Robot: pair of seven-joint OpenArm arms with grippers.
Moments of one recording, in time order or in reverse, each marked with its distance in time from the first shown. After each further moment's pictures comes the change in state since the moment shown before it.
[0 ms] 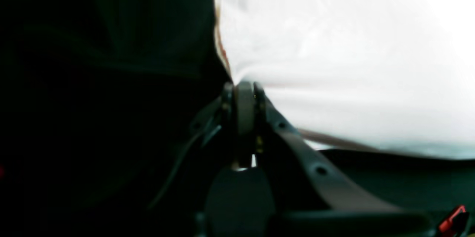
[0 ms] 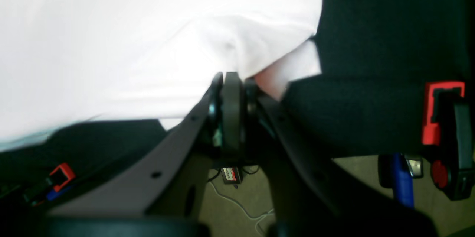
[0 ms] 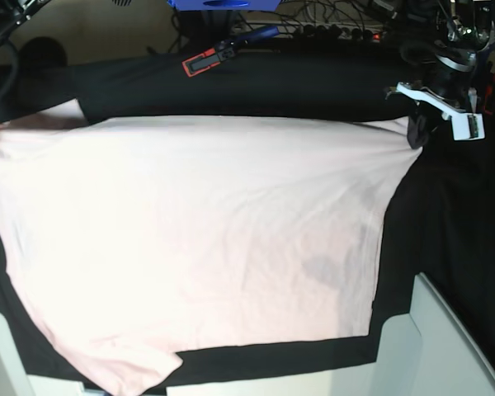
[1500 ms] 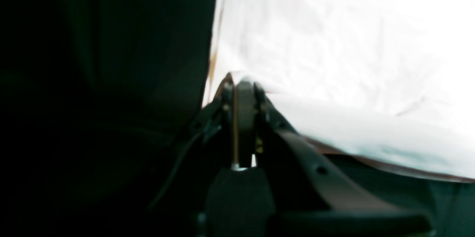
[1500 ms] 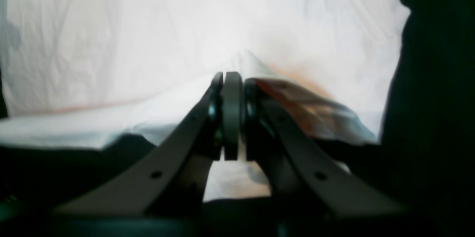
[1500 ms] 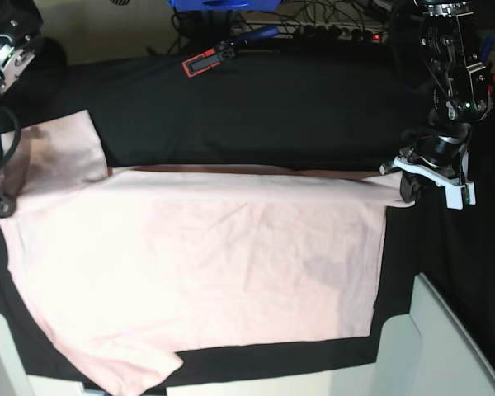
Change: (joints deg) left arm -23.3 3.3 0.2 -11.6 0.4 1.1 15.4; right arm 16.5 5.3 -11.3 -21.5 -0.6 -2.4 9.4
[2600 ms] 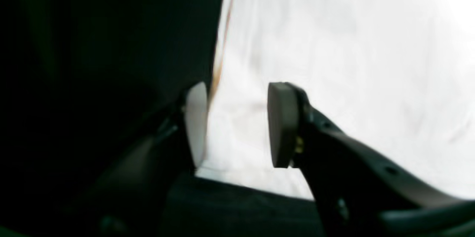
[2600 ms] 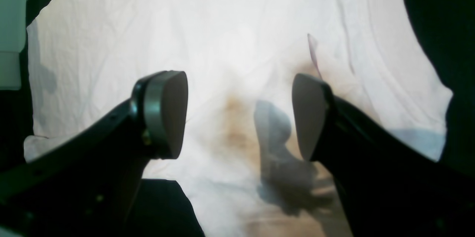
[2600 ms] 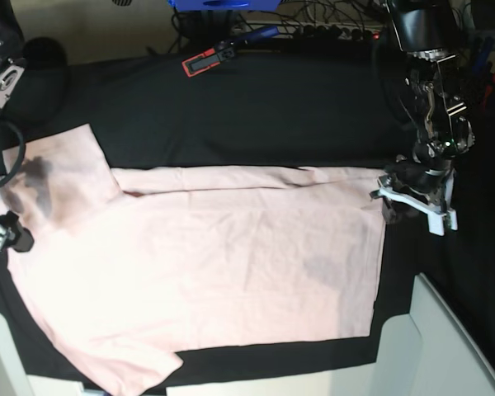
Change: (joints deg) left arm -11.7 4.1 -1.1 -12.5 11.0 -0.2 -0.4; right arm 5.2 4.5 -7.2 -15.4 0.4 -0.1 15.6
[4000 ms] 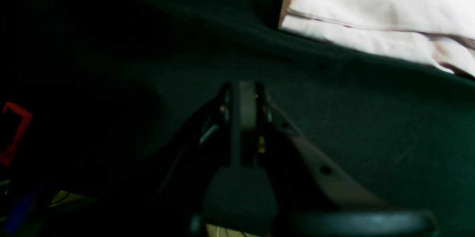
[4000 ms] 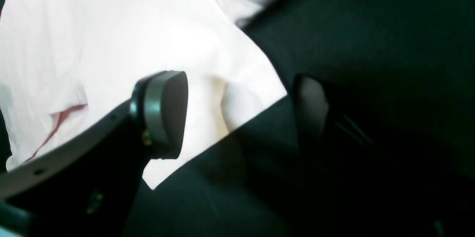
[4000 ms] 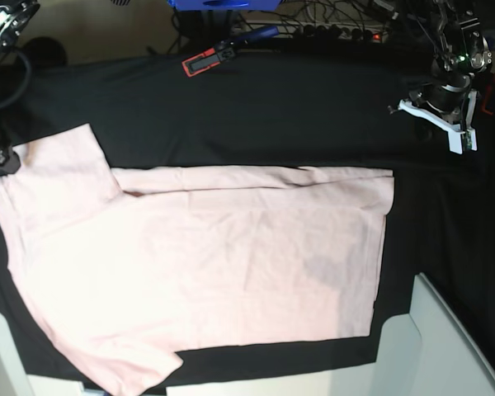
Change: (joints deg) left arm 23.0 -0.8 -4.8 14.3 0.4 -0.2 0.0; right arm -16.1 -2.8 13.2 0.7 -0.4 0.0 5.5
